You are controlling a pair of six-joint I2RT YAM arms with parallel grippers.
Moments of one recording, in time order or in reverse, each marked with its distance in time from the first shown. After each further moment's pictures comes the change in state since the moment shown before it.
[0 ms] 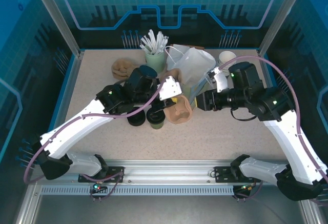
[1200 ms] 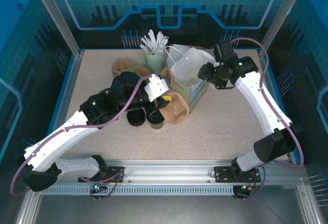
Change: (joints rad) left arm 0.002 -0.168 -0.126 0.121 0.008 -0.201; right arm -0.202 0.427 0.074 0.103 0.304 0.348
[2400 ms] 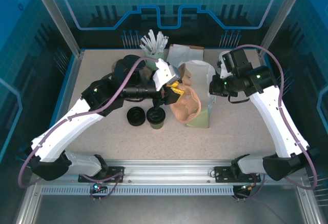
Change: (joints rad) left arm -0.004 0.177 0.321 -0.111 0.249 -0.150; right arm 0.030 -0.213 -0.015 -0.226 -0.091 -0.227
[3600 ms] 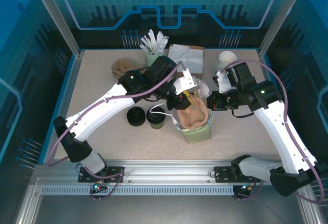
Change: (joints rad) left arm -0.002 0.290 0.113 -0.214 0.039 0.146; right arm 0.015 -0.153 -0.190 0.023 -0.202 -0.132
